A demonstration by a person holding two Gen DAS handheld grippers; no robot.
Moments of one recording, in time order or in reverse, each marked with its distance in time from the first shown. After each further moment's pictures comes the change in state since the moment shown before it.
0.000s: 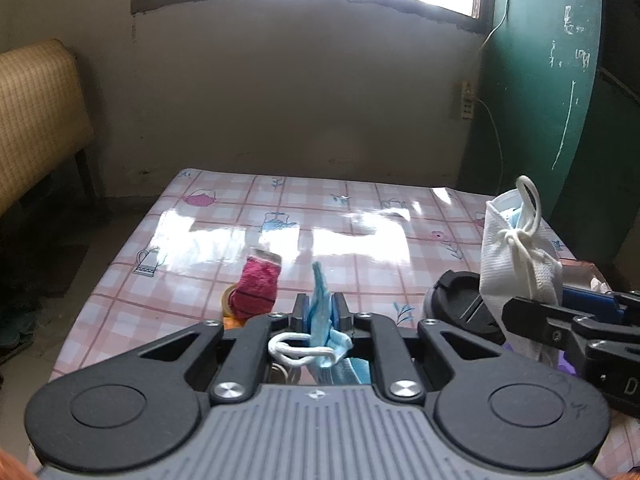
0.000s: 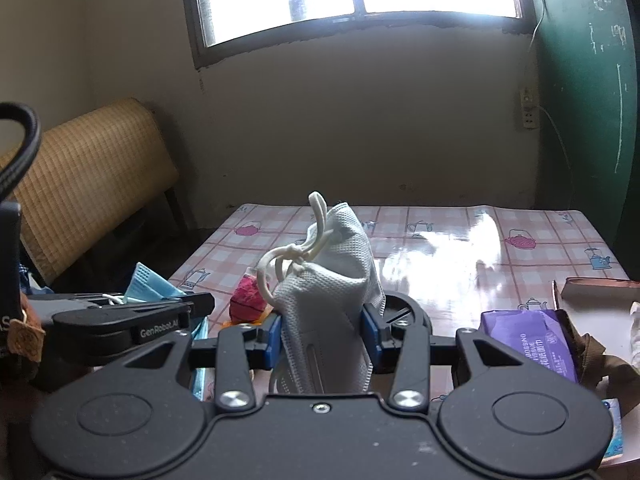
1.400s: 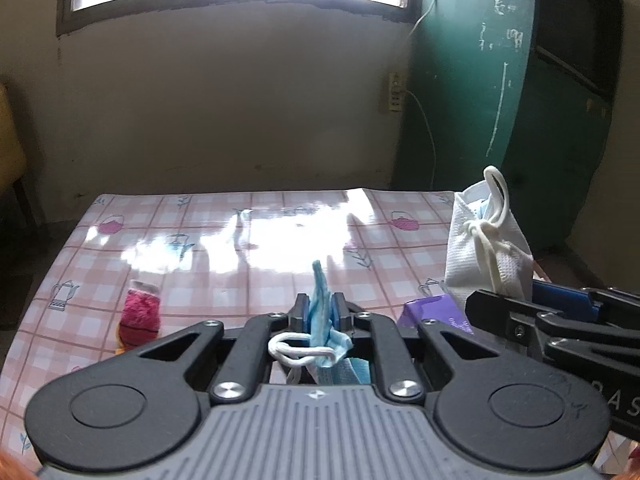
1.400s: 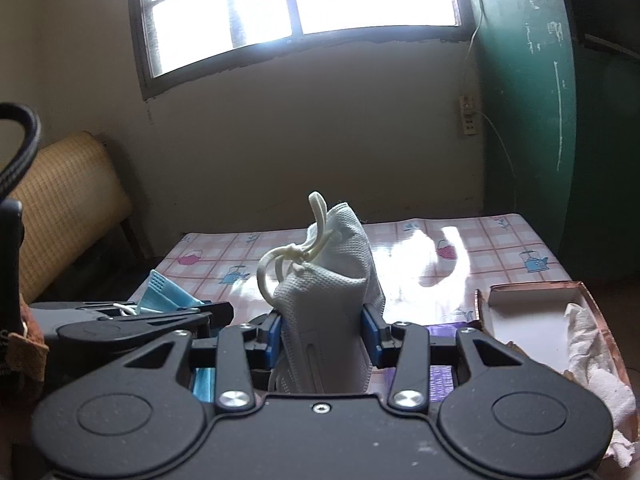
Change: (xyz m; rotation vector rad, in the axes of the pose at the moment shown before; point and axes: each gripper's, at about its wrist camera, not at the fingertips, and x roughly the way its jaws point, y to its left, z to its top) left arm 0.019 -0.085 0.015 0.094 -0.002 -0.152; right arm -0.027 -0.070 0.010 0.074 -0.055 -0.125
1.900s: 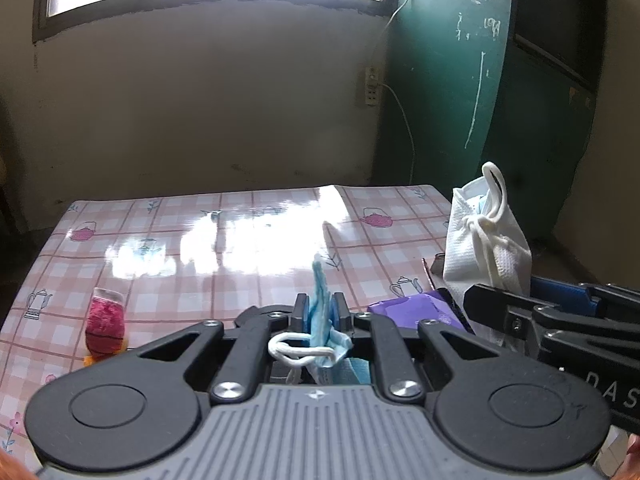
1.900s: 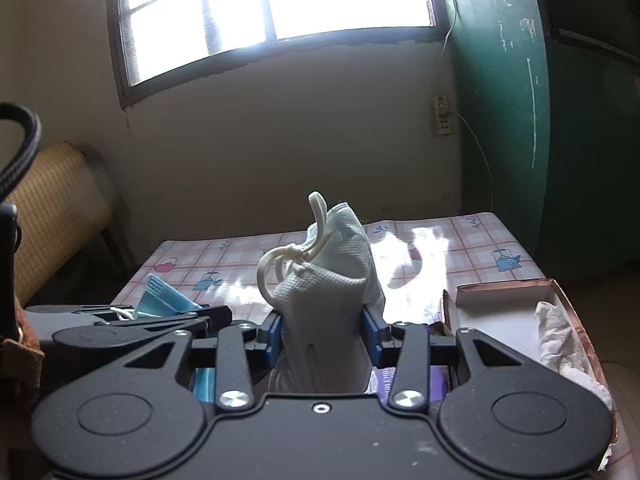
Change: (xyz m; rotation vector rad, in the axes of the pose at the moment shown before) left arm 0.012 -0.029 0.004 0.028 0.012 -0.043; right arm -0.006 -0.031 0.000 0.029 -0.010 -0.050
